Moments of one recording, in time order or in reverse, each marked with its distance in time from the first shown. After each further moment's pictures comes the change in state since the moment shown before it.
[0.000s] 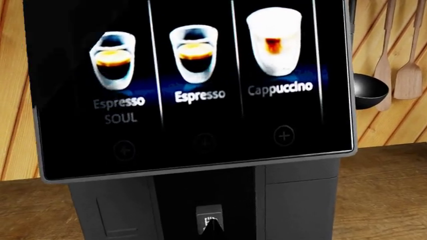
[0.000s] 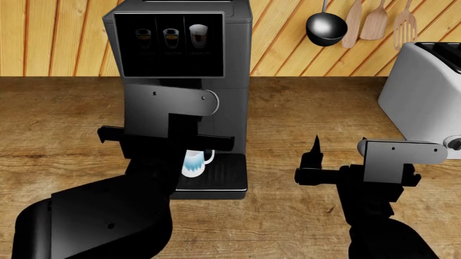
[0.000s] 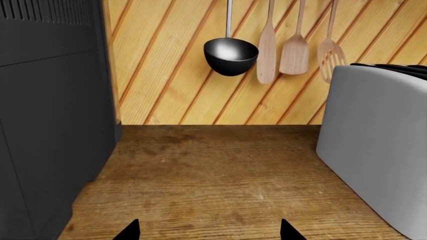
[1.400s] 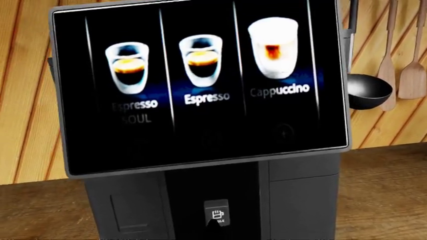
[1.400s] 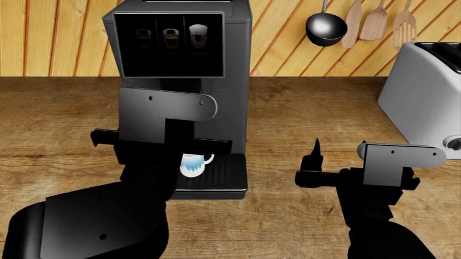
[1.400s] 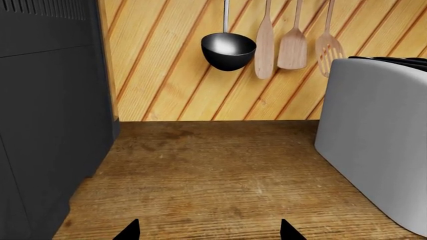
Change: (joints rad) left arm -0.007 -0.028 0.009 0.037 -0.075 -0.007 -0.085; right arm -0.021 0.017 -0.005 0.018 0.039 -0.034 0.036
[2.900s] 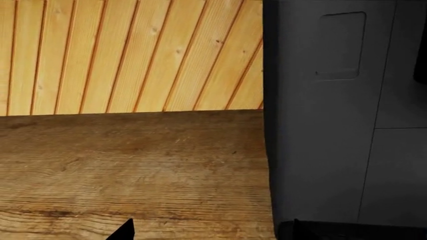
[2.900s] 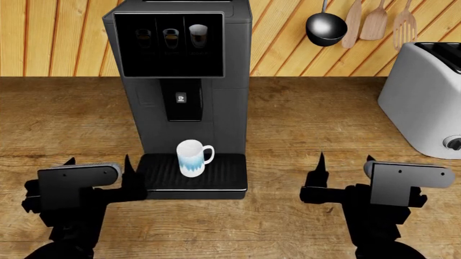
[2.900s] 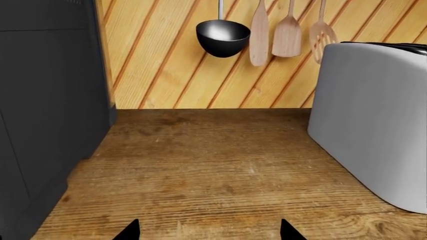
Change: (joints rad) left arm 0.645 -0.384 -0.126 -0.171 0.436 0.699 0.474; right arm -0.117 0.036 0.024 -0.045 0.045 -0.052 0.020
